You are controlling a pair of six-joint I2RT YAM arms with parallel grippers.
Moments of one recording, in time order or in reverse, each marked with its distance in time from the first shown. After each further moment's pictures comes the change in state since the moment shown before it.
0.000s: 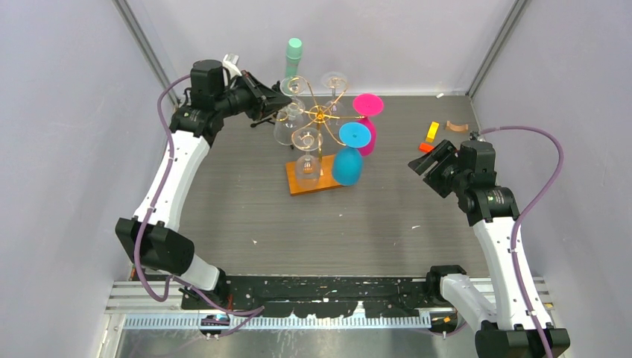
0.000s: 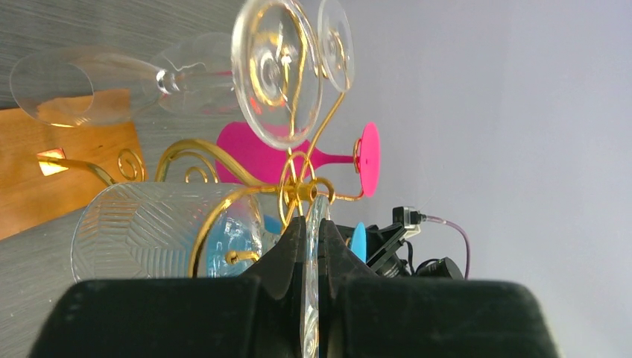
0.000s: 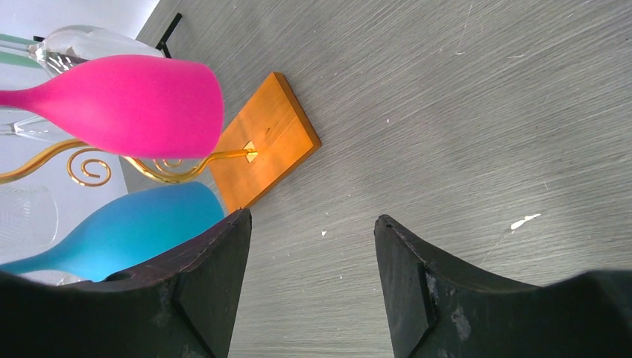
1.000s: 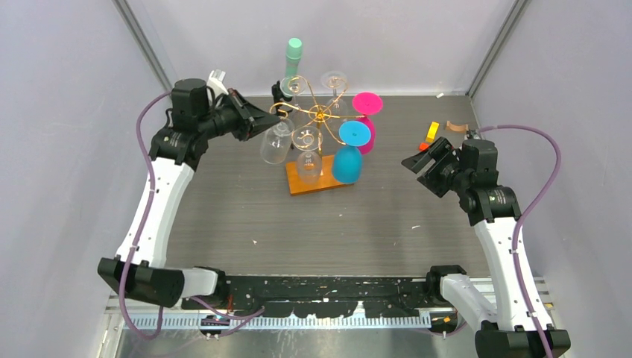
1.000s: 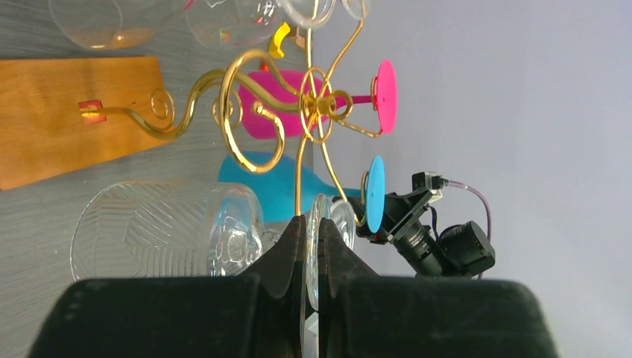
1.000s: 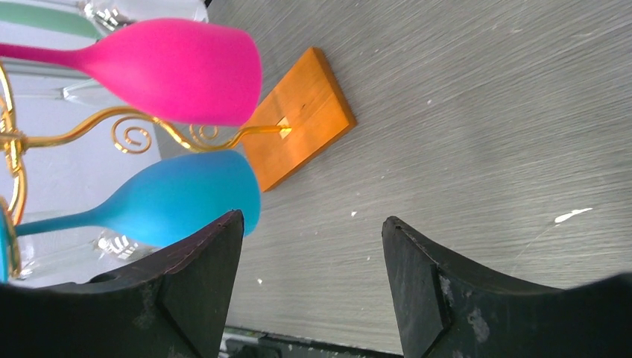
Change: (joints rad) left arm 0.018 -0.194 -0.115 -0.124 -0.011 0.079; right arm 0.000 0.000 0.020 -0.001 -0.092 0.021
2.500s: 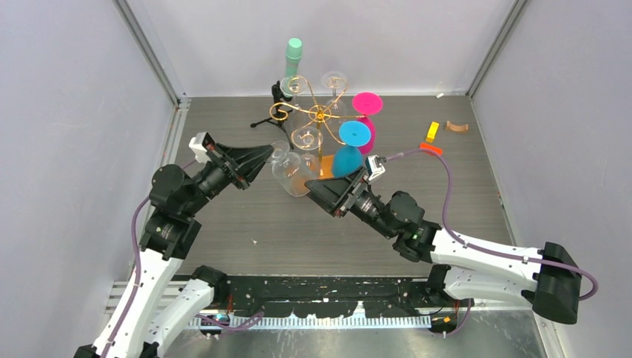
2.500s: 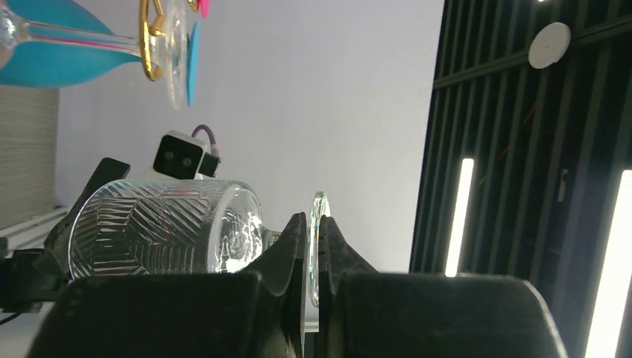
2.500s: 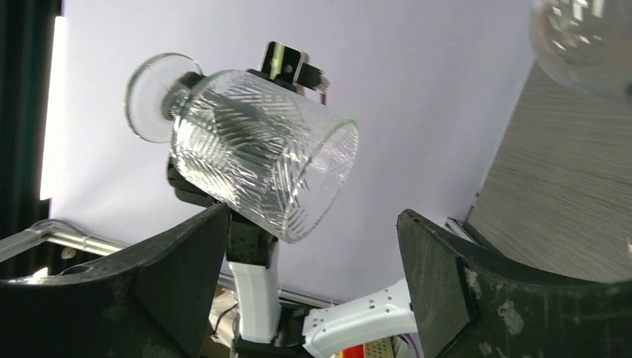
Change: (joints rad) left arm -0.154 -0.631 -0.636 0.516 -0.148 -0.850; right arm 1.046 0.113 -0.419 1.328 0.346 0.537
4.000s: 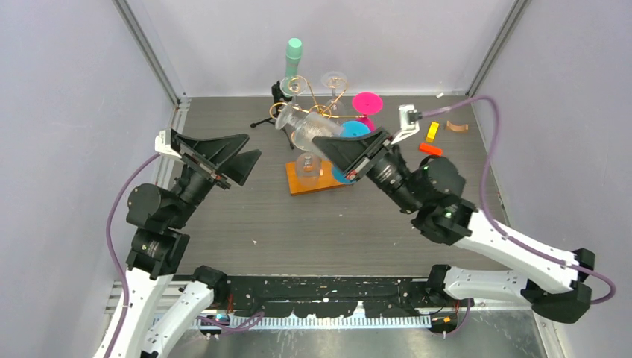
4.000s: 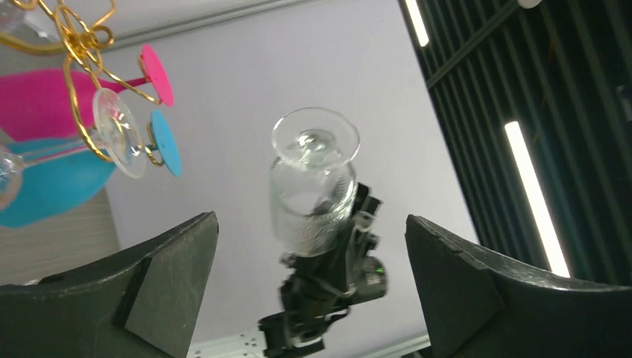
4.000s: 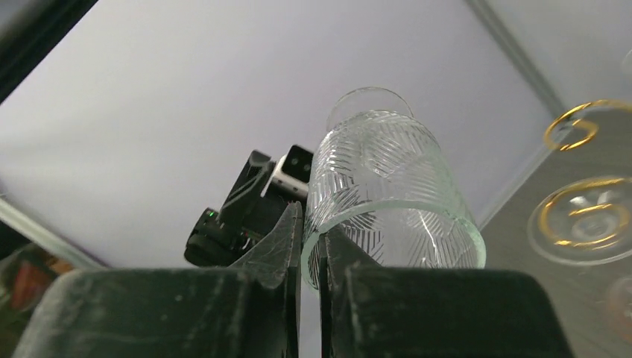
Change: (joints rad) left arm -0.001 -0.105 0.021 0.064 -0.155 0.262; right arm 0.005 0.036 0.484 -0.217 0.013 -0.487
